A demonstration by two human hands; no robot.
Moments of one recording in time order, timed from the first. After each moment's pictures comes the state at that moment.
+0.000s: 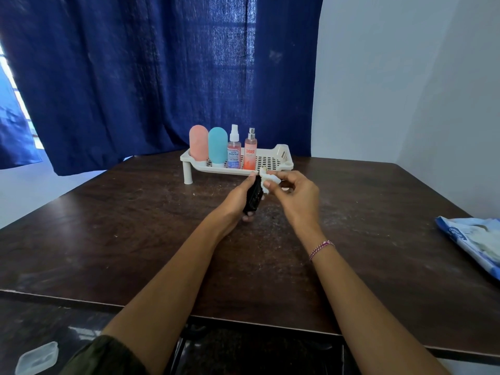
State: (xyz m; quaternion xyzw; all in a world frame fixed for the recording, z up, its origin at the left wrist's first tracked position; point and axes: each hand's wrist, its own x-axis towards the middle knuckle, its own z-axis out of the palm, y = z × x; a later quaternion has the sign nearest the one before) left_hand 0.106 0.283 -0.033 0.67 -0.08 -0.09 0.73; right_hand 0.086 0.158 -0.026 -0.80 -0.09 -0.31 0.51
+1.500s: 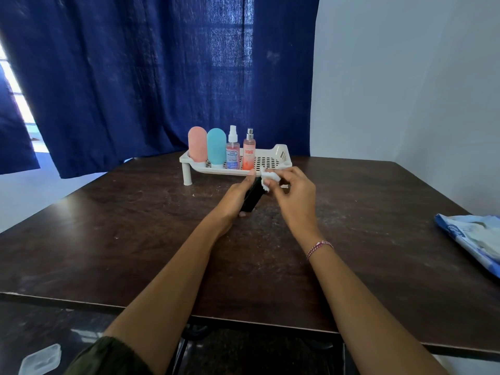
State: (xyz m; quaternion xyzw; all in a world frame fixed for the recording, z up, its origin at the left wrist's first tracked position) left_hand 0.105 0.288 -0.030 0.74 -0.14 -0.04 0.66; right_hand 0.089 0.157 -0.027 -0.81 -0.11 -0.37 0.44
